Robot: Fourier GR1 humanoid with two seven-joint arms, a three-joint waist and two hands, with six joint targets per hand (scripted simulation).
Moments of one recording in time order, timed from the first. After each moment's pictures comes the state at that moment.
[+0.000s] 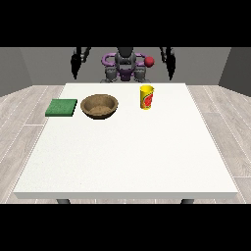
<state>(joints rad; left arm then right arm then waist) 0.04 0.11 0.00 -1.56 0.01 0.00 0.01 -0.02 -0.12 -0.05 -1.55 0.01 0.02 0.03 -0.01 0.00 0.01</state>
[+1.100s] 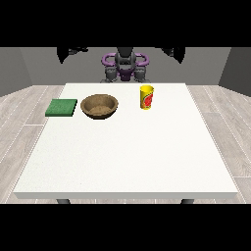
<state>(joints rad) -0.14 0.15 0.18 -1.63 0.18 -0.05 -0.02 -0.04 -0.22 -0.23 -1.64 -0.22 0.23 -0.01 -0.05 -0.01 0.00</state>
